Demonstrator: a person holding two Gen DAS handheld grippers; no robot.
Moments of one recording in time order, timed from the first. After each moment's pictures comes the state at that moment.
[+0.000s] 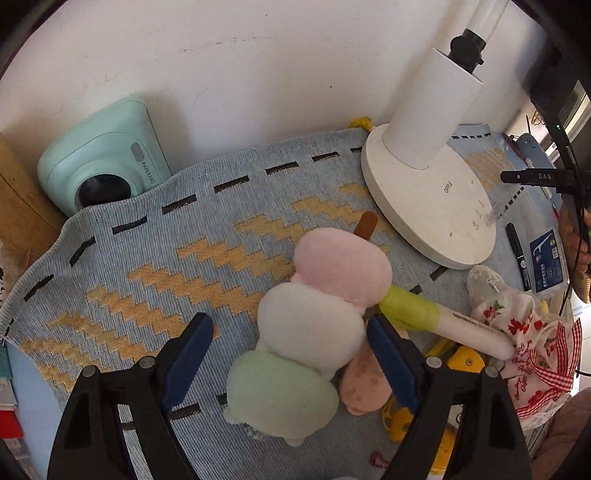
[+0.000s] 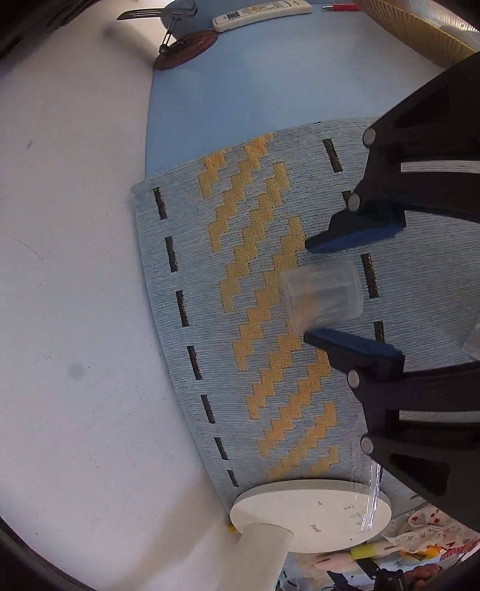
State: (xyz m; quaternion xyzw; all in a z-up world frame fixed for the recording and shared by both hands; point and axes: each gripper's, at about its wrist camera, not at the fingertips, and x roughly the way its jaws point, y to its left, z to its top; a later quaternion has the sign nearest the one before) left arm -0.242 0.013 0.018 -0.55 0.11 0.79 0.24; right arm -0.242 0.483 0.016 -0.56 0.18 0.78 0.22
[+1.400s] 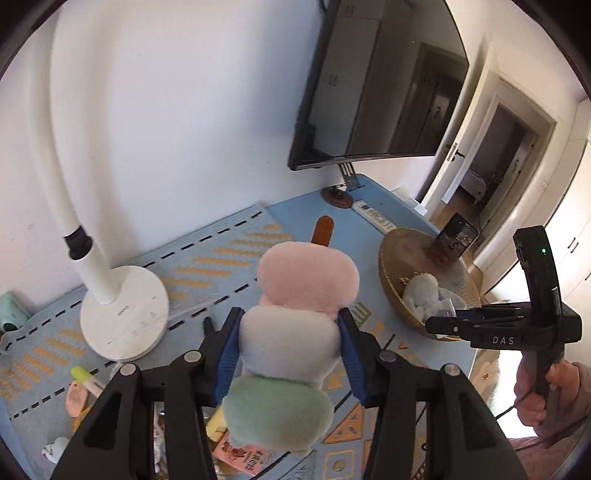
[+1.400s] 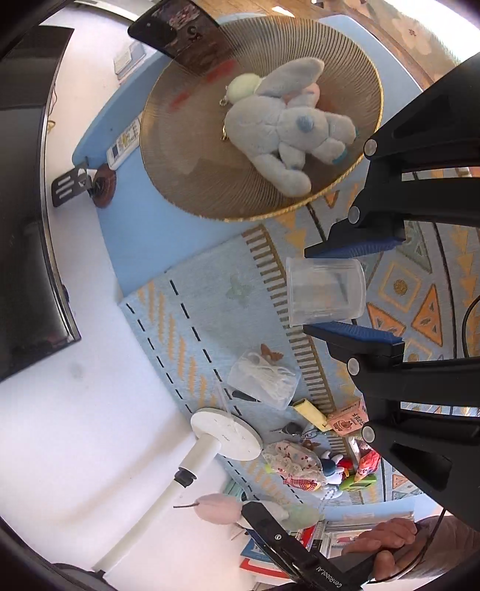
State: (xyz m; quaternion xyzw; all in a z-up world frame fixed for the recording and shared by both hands) left arm -0.077 0.288 0.189 -0.41 0.08 0.80 0.43; right arm 0.050 0.461 0.141 -0.47 0.29 0.80 0.22
